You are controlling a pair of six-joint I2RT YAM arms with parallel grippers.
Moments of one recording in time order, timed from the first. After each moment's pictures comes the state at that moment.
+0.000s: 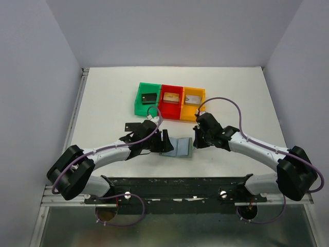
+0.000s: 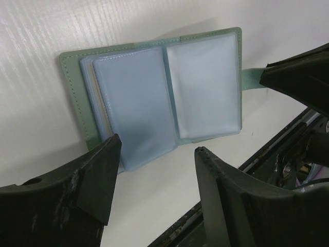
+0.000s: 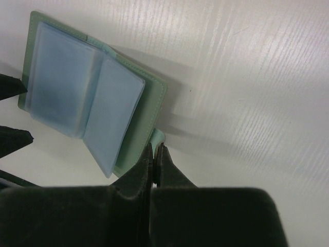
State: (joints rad) left arm -0.74 1.33 0.57 0.06 0.20 -0.70; right arm 0.71 1.32 0.77 -0.41 0.06 0.45
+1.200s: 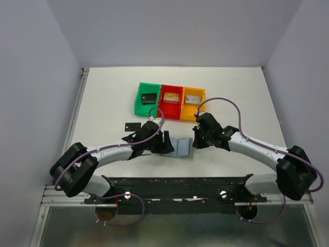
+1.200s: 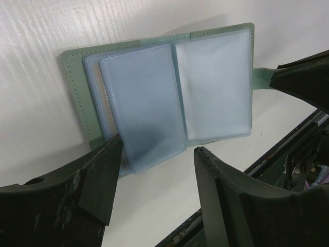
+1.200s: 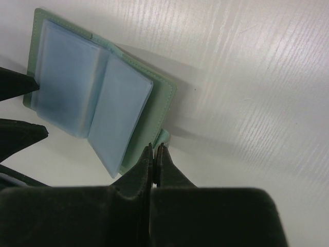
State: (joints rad) left arm -0.77 1.38 0.58 0.06 0.18 -0.70; right arm 0.71 1.32 0.77 -0.41 0.04 0.44
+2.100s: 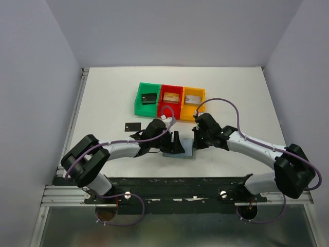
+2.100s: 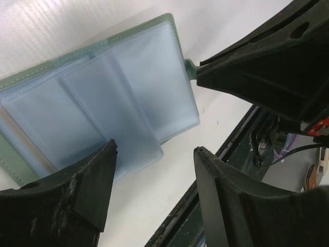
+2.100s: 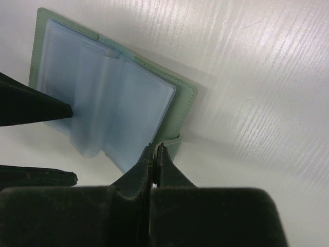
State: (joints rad) left arm -0.80 1.52 0.65 0.22 0.37 -0.68; right arm 0.71 1.35 0.77 -0.41 0.03 0.44
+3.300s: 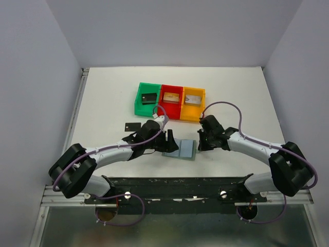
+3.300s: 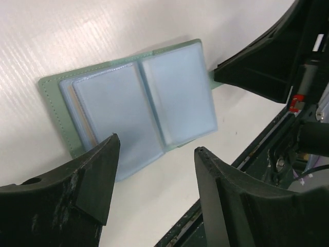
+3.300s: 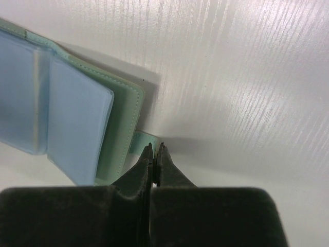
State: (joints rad) left arm -0.79 1.36 0.59 0.16 0.23 -0.65; right arm 0.63 1.37 0.69 -0.38 0.03 0.45
